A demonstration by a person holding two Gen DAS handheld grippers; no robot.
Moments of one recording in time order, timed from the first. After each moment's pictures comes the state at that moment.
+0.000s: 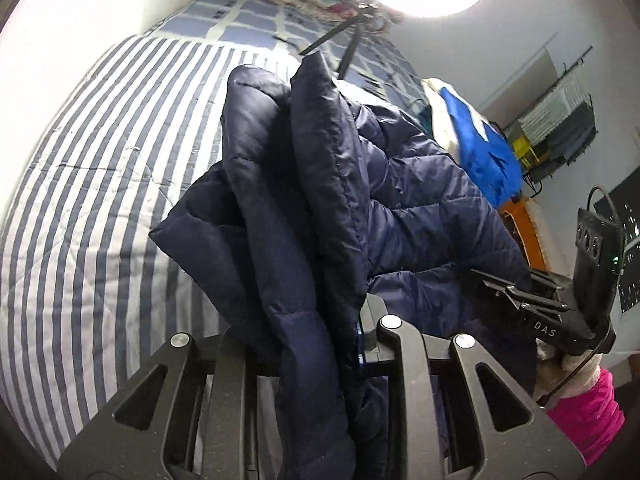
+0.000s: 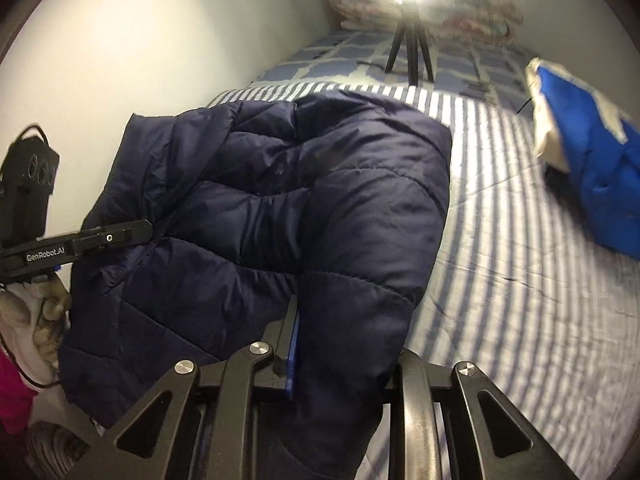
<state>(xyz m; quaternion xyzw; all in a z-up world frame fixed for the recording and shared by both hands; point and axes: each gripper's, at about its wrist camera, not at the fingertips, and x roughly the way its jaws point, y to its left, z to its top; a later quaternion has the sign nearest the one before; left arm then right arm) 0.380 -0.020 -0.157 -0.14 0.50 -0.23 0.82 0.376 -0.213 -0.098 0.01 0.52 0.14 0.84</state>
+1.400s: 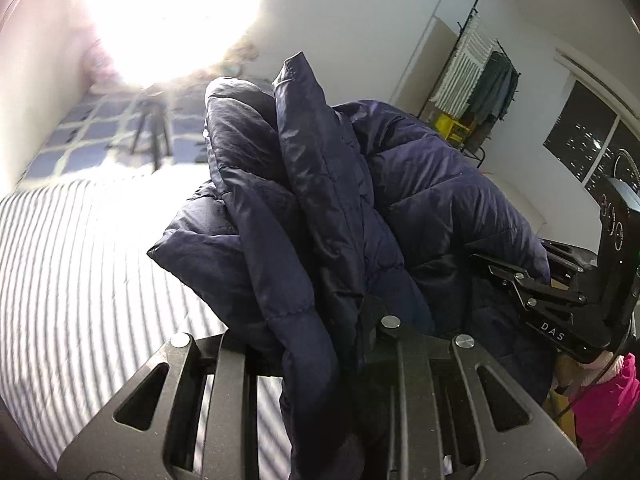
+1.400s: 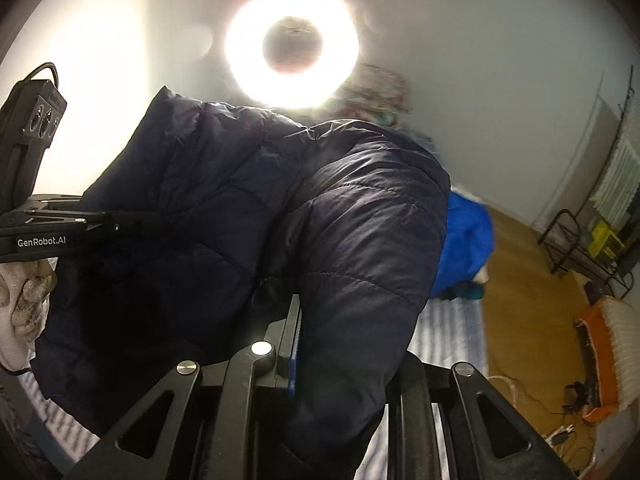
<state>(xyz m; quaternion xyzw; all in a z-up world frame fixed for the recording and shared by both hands) 0.379 -0.249 -0.053 -0.05 0.38 -0.36 0.85 0.287 -0.372 0.022 -0.10 0.40 -0.01 0.91</state>
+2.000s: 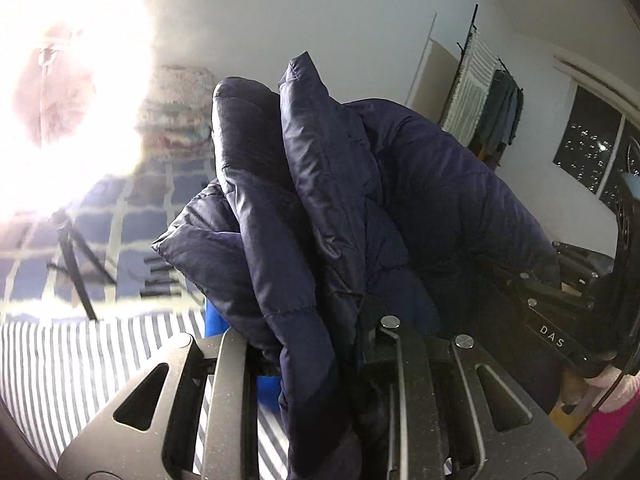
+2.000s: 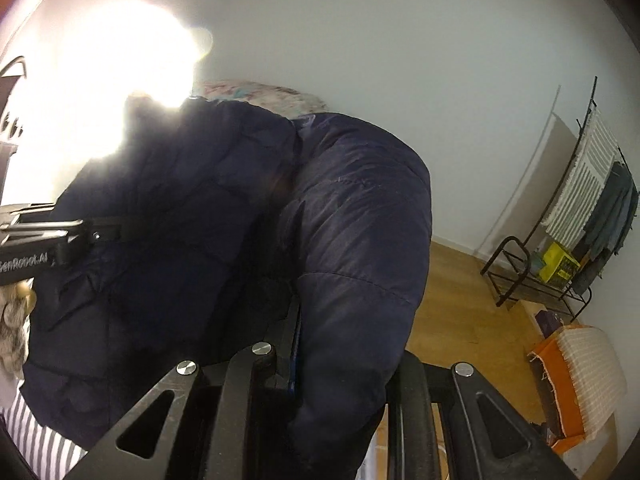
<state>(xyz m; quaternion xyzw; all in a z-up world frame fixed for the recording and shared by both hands) 0.557 -0.423 -0.021 -0.04 0.30 -0.35 0.89 0.475 -0.526 0.058 -0.12 0.34 -0.11 0.93</state>
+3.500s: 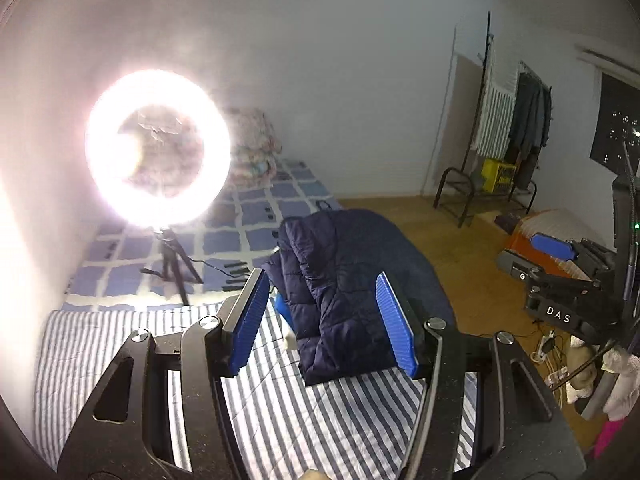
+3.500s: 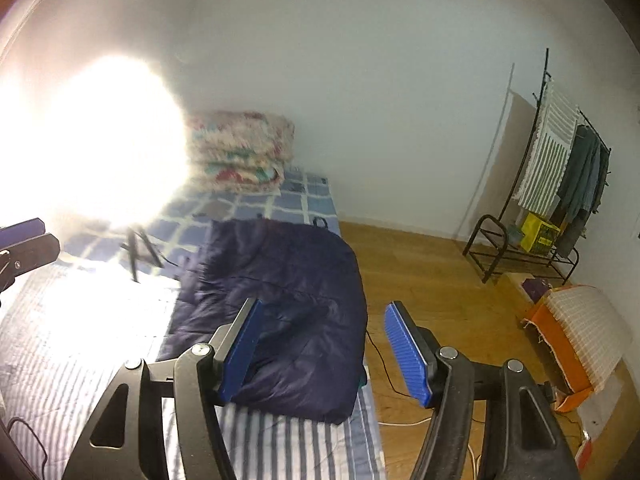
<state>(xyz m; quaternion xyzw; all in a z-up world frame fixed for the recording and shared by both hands) 0.412 -0.343 0.081 0.00 0.26 -0.26 0.93 0.382 -0.495 0.120 -0.06 0.31 -0.16 0.94</state>
